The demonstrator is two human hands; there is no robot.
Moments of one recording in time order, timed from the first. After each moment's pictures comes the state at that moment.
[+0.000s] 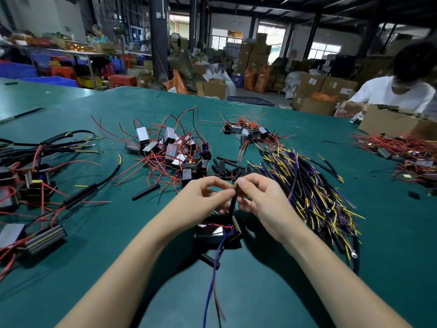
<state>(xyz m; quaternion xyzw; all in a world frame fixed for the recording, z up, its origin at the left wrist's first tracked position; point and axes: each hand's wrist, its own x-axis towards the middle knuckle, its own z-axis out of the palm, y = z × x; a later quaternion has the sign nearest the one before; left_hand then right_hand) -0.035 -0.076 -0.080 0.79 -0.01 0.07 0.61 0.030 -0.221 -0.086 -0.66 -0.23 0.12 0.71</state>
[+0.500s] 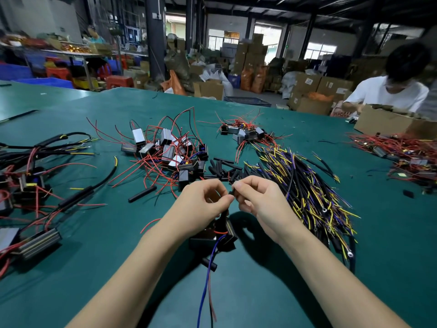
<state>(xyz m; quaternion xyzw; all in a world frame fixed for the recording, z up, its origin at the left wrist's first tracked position) -0.028 -0.083 -0.086 0.86 -0.01 0.16 0.48 0.029 -0.221 -0.084 -0.66 -0.20 0.11 0.72</state>
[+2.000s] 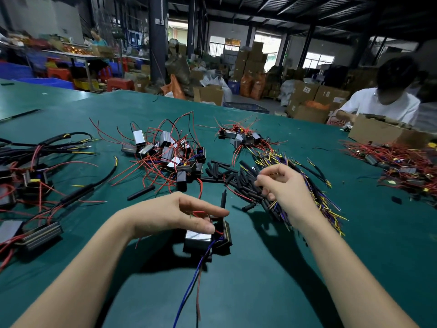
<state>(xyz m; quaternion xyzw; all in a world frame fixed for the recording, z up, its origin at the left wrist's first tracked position) -0.060 -0.045 -0.068 0.80 -0.10 -0.14 0.58 0.052 -0.261 -0.059 -0.76 -0.15 -0.01 0.64</state>
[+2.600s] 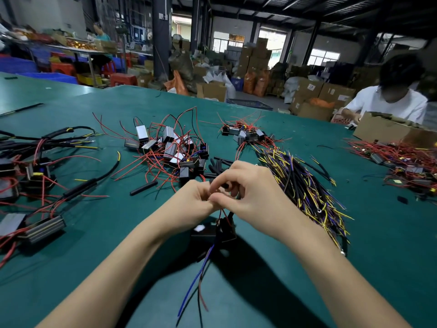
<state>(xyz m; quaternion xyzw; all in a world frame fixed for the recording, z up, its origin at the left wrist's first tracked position) -0.045 -0.074 -0.082 0.83 -0.10 0.09 0.55 -0.009 -0.224 -0.032 -0.82 -0.47 -0.11 0.30</state>
